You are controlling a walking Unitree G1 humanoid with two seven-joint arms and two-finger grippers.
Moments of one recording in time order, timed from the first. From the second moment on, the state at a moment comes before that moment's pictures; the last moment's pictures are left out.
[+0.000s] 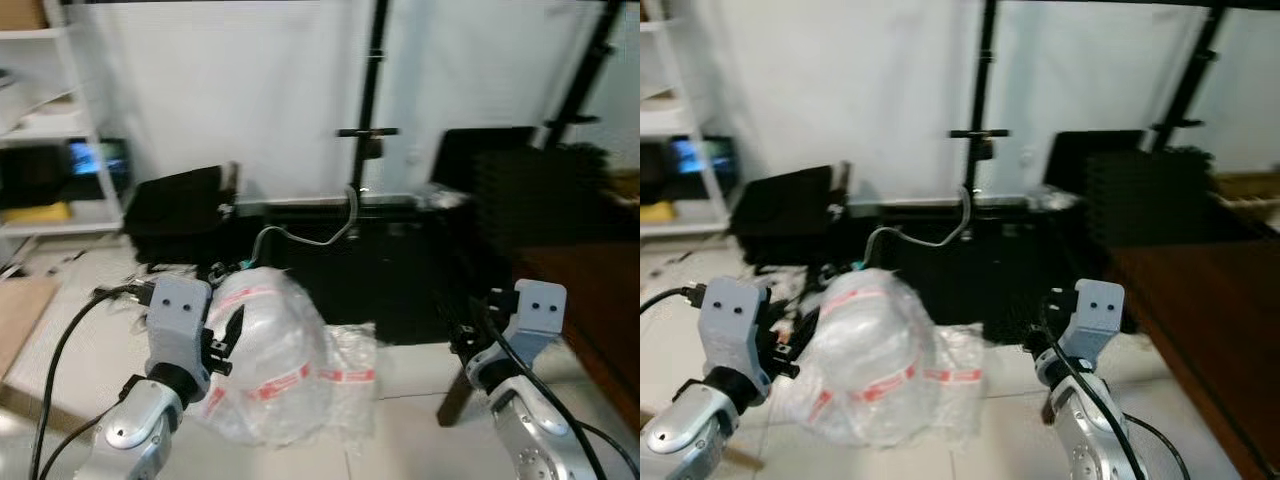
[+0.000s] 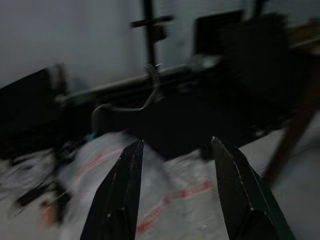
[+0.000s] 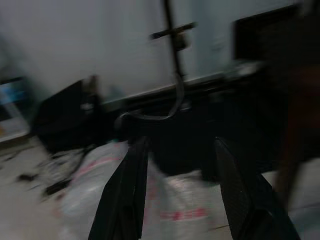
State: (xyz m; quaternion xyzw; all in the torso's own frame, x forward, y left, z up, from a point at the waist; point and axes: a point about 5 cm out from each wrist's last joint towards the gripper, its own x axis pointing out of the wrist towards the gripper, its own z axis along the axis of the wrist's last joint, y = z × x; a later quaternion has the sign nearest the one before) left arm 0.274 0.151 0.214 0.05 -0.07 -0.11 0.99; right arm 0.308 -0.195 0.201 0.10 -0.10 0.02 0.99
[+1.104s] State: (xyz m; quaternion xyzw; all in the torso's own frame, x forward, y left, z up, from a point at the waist) left arm 0.284 0.131 0.220 0.05 -0.10 -0.18 0.98; right arm 0.310 -0.190 0.202 0.08 -0.10 0.03 0.99
